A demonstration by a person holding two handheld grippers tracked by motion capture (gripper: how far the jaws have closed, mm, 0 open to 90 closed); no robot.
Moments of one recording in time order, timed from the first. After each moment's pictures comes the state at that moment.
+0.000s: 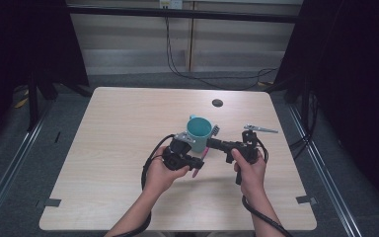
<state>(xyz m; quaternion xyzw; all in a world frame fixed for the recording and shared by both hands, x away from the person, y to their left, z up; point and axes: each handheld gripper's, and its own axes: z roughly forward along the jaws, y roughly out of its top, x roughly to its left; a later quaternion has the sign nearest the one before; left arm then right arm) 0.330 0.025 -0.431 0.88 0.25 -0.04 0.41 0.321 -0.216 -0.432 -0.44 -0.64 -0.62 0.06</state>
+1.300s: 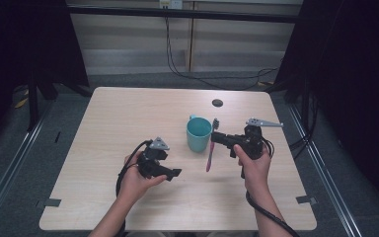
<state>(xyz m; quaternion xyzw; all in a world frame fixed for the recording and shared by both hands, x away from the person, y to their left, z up) 0.328 0.094 -0.457 0.88 0.29 0.04 0.38 0.321 -0.221 -0.407 -0.42 -0.68 -0.60 -0.03</state>
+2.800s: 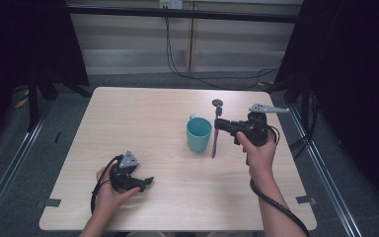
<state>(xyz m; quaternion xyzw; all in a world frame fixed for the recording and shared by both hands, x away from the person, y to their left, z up) 0.313 0.174 -0.509 0.87 0.30 0.12 0.37 0.336 -0.225 -0.369 -0.40 -0.70 -0.58 -0.08</state>
